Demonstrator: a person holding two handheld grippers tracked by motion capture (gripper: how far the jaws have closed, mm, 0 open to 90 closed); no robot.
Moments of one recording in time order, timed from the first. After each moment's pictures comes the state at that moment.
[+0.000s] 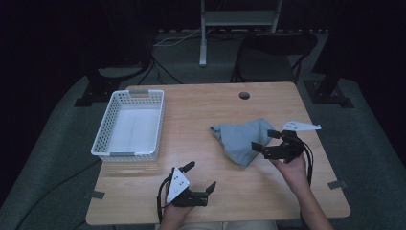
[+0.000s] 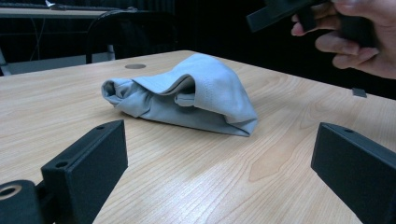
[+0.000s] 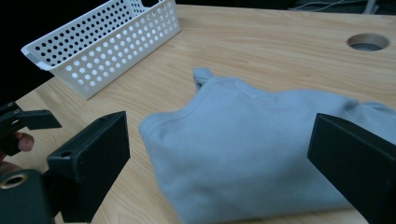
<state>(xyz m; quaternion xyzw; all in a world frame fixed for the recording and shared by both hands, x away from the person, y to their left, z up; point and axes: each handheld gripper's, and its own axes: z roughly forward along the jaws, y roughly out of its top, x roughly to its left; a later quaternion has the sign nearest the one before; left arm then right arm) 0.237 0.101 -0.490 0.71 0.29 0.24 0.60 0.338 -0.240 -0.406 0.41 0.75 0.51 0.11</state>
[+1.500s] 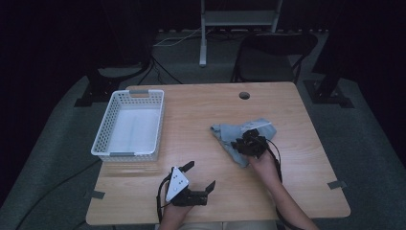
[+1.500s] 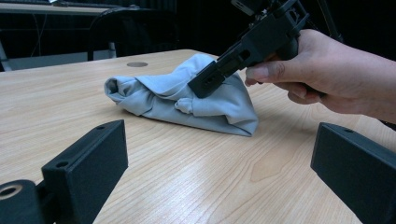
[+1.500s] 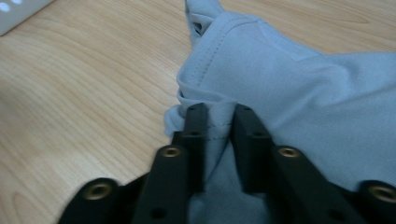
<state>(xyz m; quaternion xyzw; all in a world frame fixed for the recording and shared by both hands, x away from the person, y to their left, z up) 0.239 0.102 -0.490 0.70 0.30 0.23 0.60 0.376 -0.163 -0.450 0.42 0.82 0.37 0.13</state>
